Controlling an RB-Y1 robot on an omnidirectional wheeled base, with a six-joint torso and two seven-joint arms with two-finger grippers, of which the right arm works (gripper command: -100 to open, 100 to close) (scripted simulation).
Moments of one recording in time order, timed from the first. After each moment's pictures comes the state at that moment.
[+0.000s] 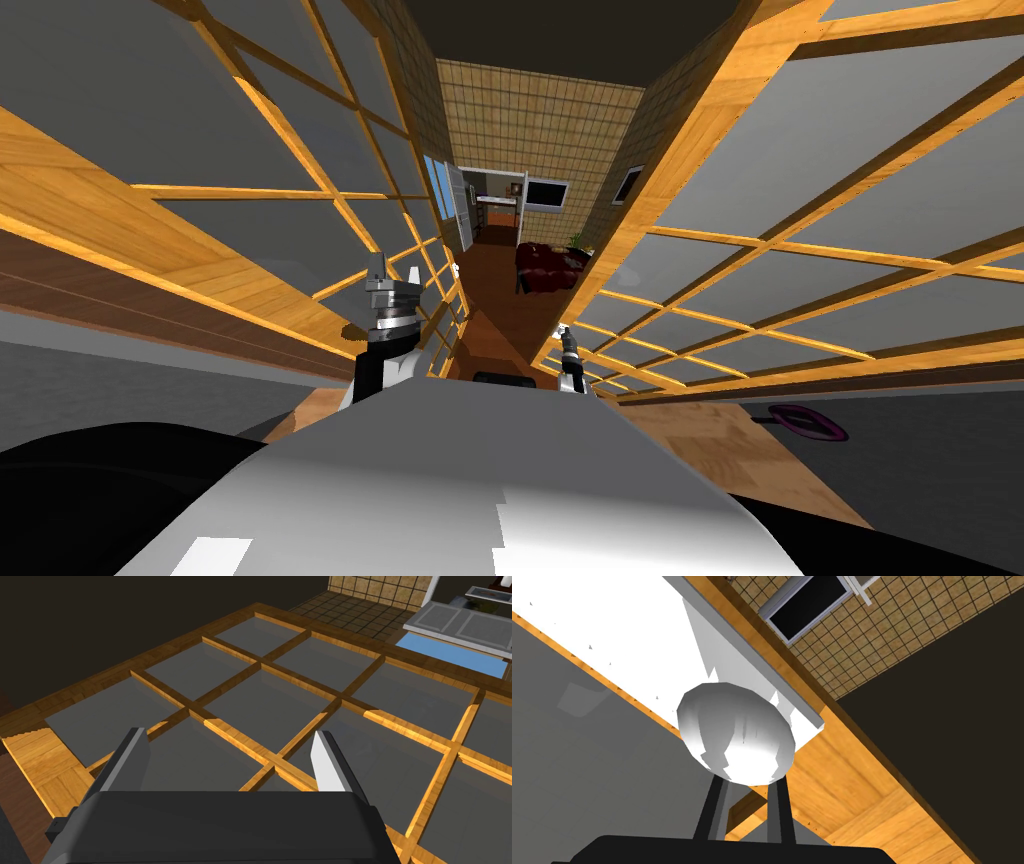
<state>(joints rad) -0.03 -0.06 -0.30 -0.75 0.13 -0.84 0.57</state>
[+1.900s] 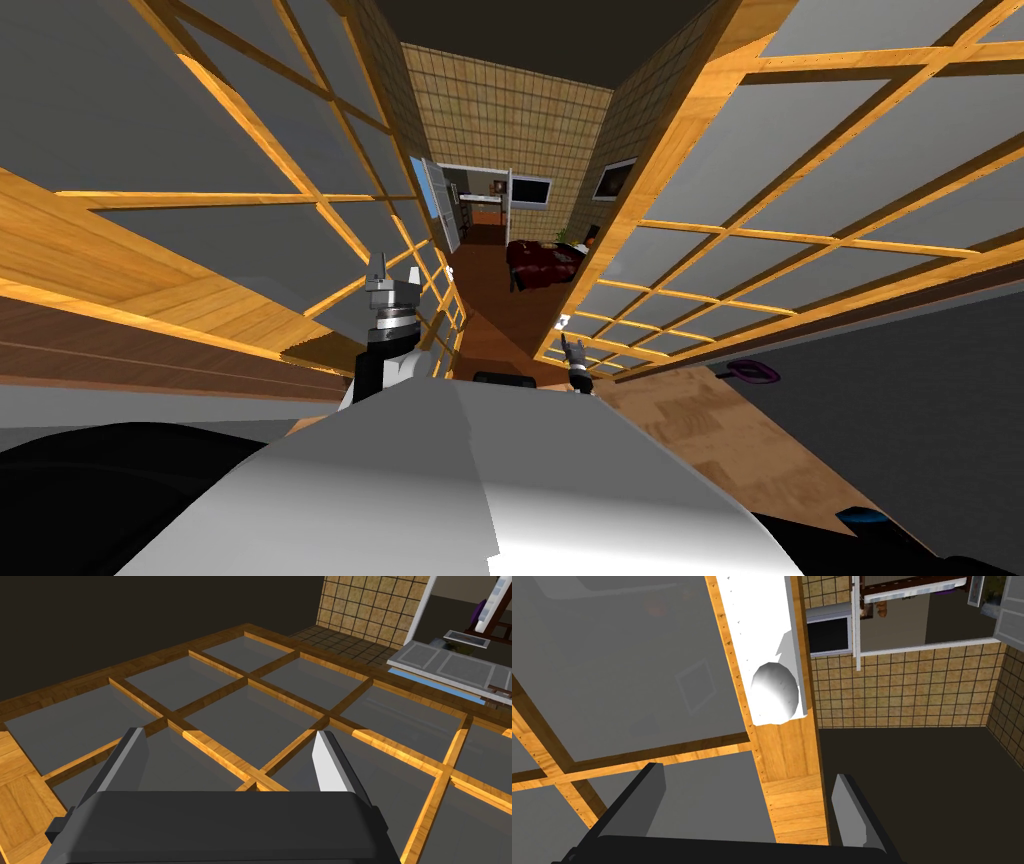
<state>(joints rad) 0.10 -0.08 -0.34 -0.84 0.32 -0.86 0.98</state>
